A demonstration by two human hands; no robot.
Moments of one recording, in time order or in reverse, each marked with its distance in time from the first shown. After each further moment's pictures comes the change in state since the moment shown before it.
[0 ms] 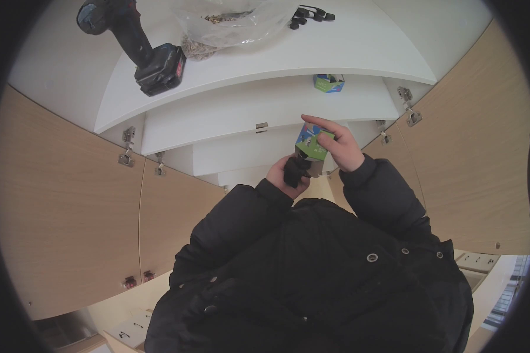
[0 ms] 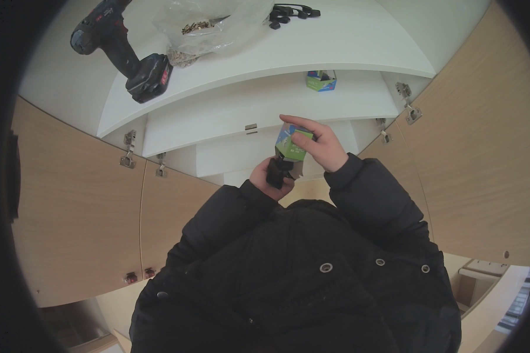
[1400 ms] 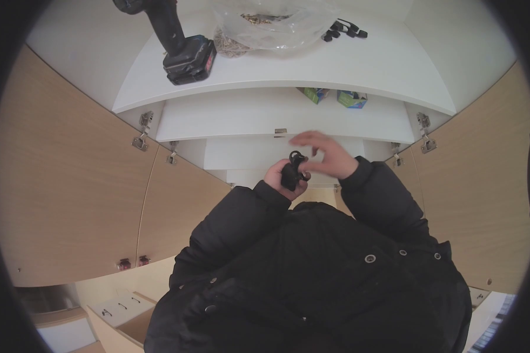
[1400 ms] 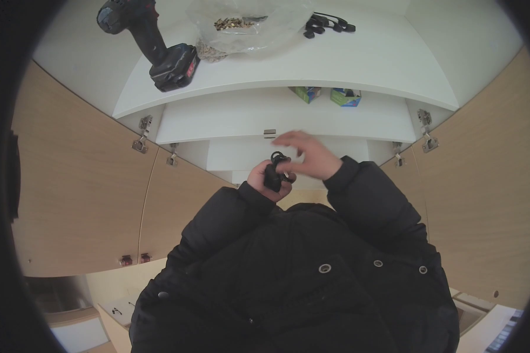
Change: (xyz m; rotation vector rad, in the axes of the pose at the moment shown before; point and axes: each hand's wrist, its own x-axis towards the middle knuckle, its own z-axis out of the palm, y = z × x) left_hand -0.011 0.023 -0.012 -0.013 -0.142 0.151; right_hand 0.041 0.019 0.012 -0.528 -0.159 -0.241
